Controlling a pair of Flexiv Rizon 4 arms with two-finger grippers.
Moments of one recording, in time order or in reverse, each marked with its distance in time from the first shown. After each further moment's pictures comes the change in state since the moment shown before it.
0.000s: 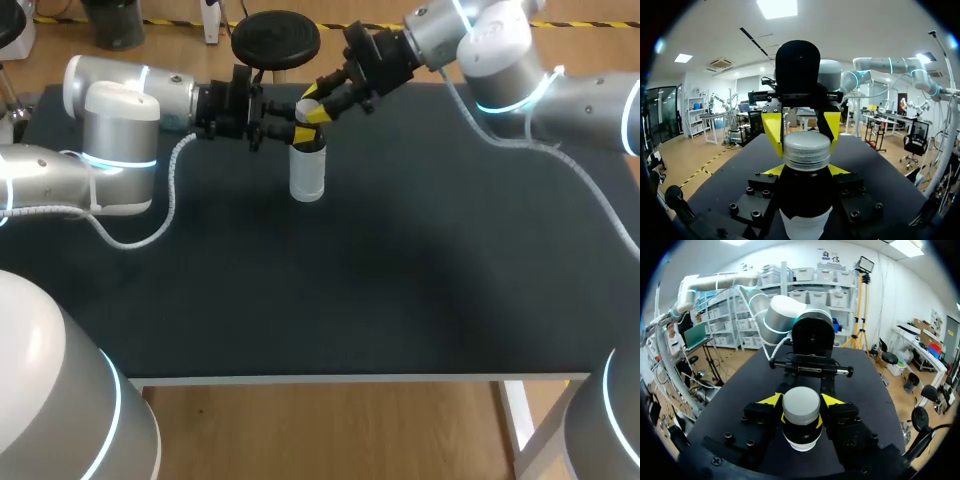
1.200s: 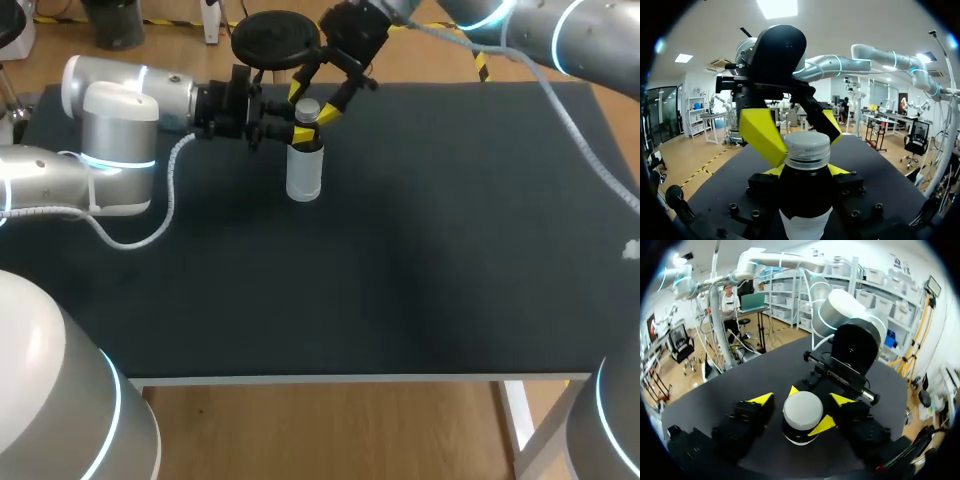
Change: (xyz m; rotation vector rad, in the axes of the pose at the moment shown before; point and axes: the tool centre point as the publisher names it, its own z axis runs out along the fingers) left arm 0.000 0.000 -0.002 -0.001 -0.004 0.000; right arm 0.002 0.004 0.001 0.111 0.458 -0.357
